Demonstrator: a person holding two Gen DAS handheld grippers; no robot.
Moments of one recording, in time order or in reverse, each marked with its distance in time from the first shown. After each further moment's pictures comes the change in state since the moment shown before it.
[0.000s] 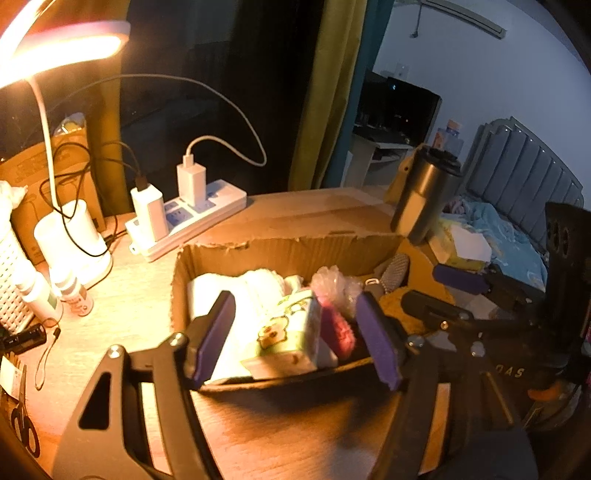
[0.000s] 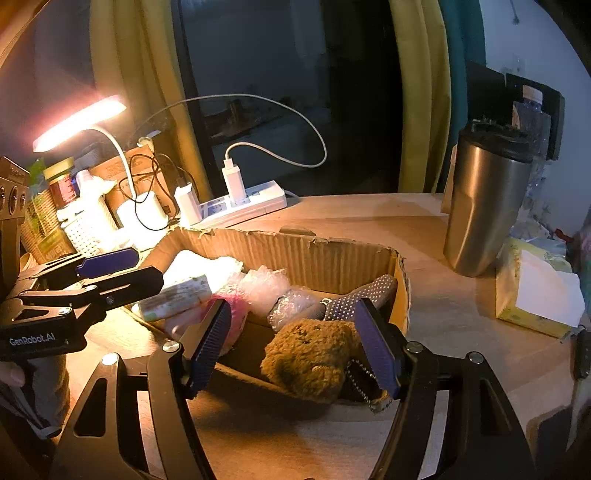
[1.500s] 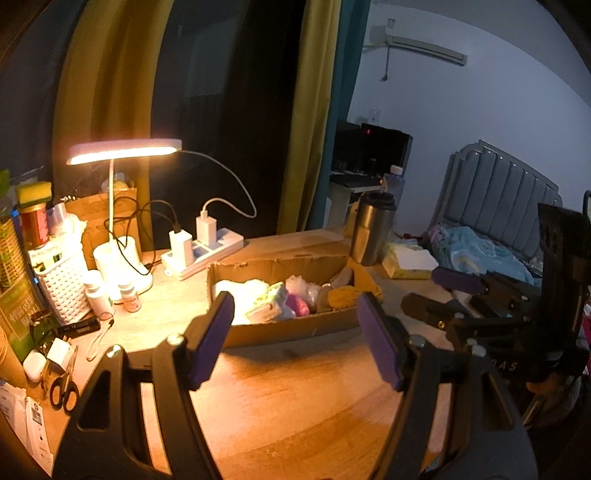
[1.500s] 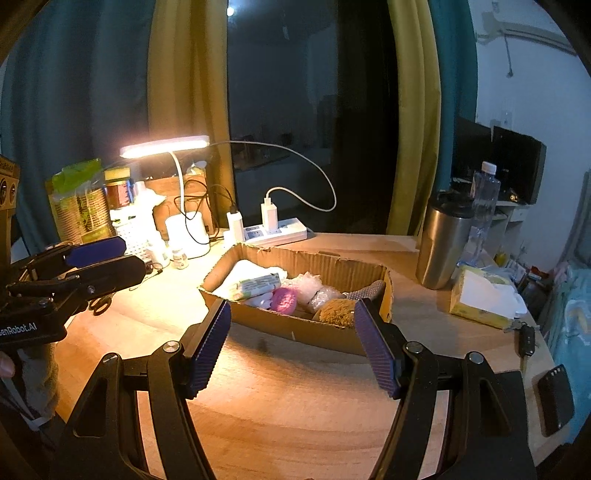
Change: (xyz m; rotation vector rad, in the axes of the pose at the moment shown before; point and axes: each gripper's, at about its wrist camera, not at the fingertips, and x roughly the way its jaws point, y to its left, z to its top) left arm -0.158 -0.023 -0.043 0.058 -0.209 -0.025; right arm -0.135 0.074 -0.033 -0.091 -0.153 -0.068
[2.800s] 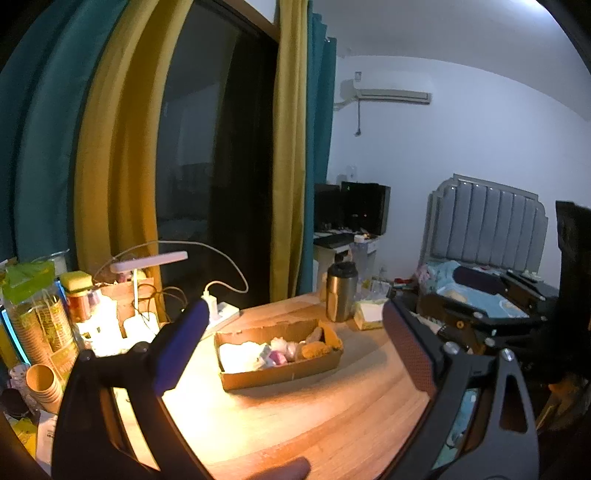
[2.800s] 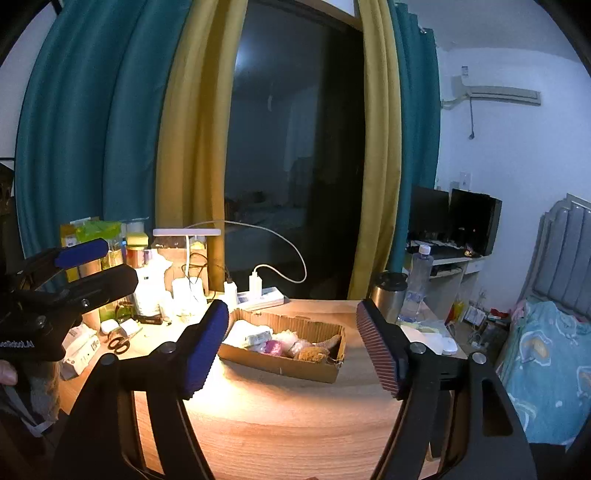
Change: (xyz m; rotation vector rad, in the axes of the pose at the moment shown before) left arm -0.142 -0.048 0.037 0.099 -0.247 -0.006; right arm -0.160 0.044 0.026 -0.025 -0.241 -0.146
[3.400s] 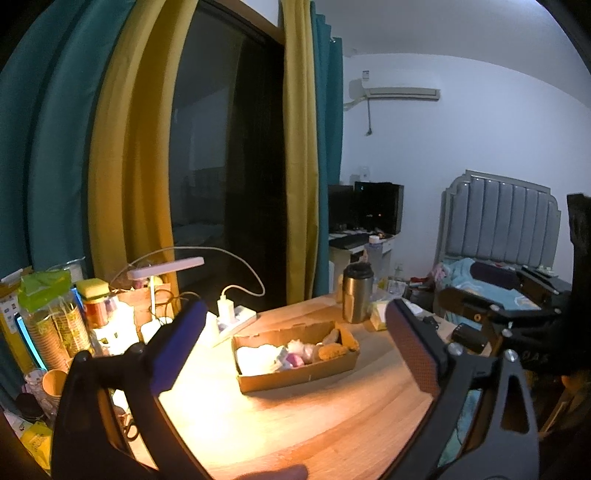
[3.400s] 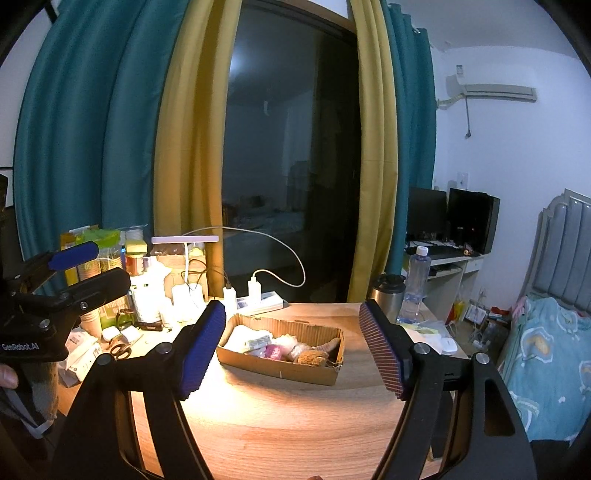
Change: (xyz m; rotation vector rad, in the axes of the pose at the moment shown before) left arm -0.005 -0.003 0.000 0.028 -0.008 0.069; right arm -0.002 -0.004 0.001 0.019 -0.010 -0.002
